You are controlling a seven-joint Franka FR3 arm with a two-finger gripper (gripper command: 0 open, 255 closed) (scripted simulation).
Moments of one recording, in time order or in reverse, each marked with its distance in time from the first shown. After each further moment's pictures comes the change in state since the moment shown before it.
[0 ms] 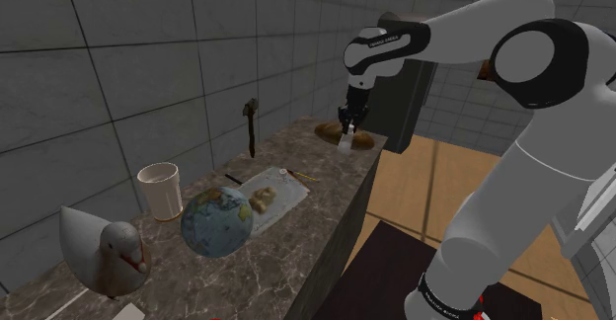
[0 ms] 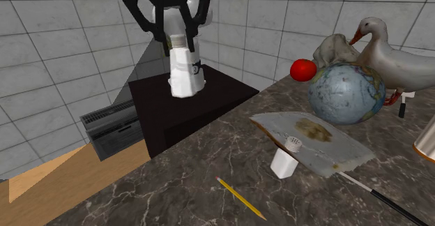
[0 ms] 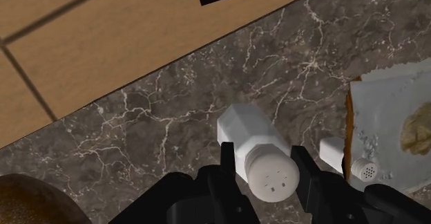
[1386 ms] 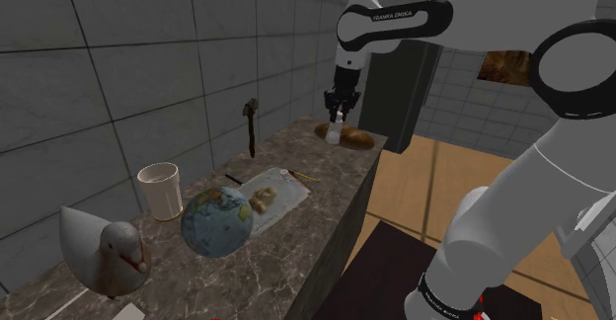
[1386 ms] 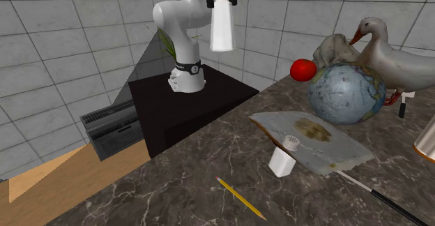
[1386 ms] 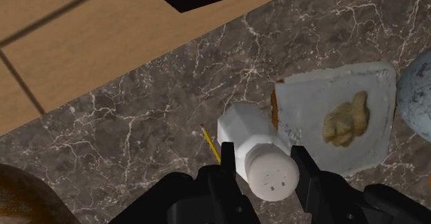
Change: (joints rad) arm 0.064 -0.123 0.125 0.053 -0.016 -0.164 0.198
